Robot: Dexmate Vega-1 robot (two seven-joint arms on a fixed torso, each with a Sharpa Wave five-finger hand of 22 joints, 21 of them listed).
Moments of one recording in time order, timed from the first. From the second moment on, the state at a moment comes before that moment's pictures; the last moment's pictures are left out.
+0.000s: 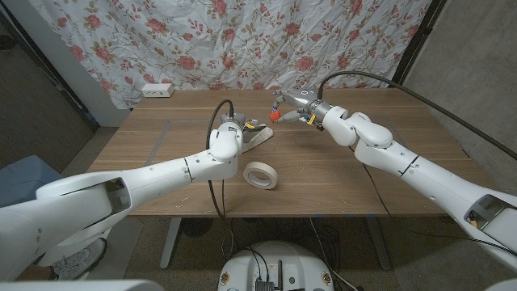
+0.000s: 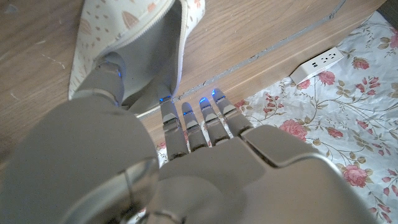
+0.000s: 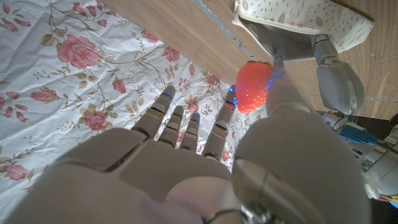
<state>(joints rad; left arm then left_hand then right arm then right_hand) 0.32 0.62 1.24 -1.75 0.74 1.06 -0.24 0.85 -0.14 0.39 -0.16 0.18 0.75 -0.02 0.17 0.18 0.35 -0.06 0.18 0.17 0.30 -0.04 0.18 0.17 0.27 0.01 0.18 0.17 -0.55 -0.68 -0.77 -1.75 -0.75 -0.07 0.09 0.88 -0.04 0.39 -0.16 0.17 0.68 -0.20 0.68 0.27 0.16 -0.04 0.20 0.20 0.08 0.01 0.27 0.27 0.36 0.04 0.18 0.16</state>
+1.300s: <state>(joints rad) 0.37 0.60 1.18 -1.74 0.81 1.03 -0.28 0.84 -0.13 0.39 -0.16 0.18 0.74 -0.03 0.18 0.18 0.34 -0.06 0.18 0.17 0.30 -0.04 0.18 0.17 0.27 0.01 0.18 0.17 -0.41 -0.56 -0.88 -1.55 -0.74 -0.02 0.08 0.87 -0.05 0.39 -0.16 0.17 0.68 -0.20 0.68 0.27 0.16 -0.04 0.20 0.20 0.08 0.01 0.27 0.27 0.35 0.04 0.19 0.16</state>
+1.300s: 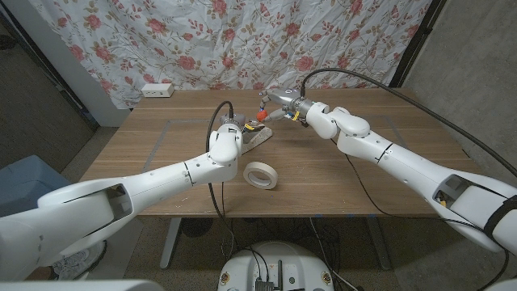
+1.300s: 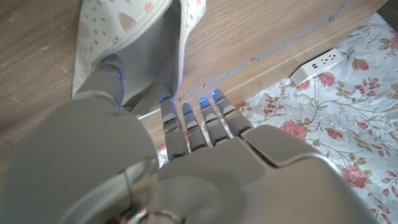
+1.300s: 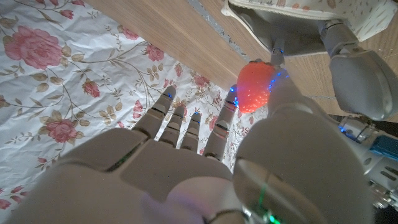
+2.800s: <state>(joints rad) 0.43 0.60 1.12 -1.76 0.86 0.99 -0.29 0.83 -0.12 0.38 -0.15 0.18 0.74 -0.04 0.18 0.18 0.34 -0.06 0.18 0.17 0.29 -0.04 0.18 0.16 0.26 0.01 0.18 0.17 -0.33 -0.45 -1.00 -1.38 -0.73 -0.06 0.07 0.86 -0.04 0.39 -0.16 0.17 0.68 -0.21 0.66 0.26 0.16 -0.04 0.20 0.20 0.08 0.01 0.27 0.27 0.35 0.04 0.19 0.16</state>
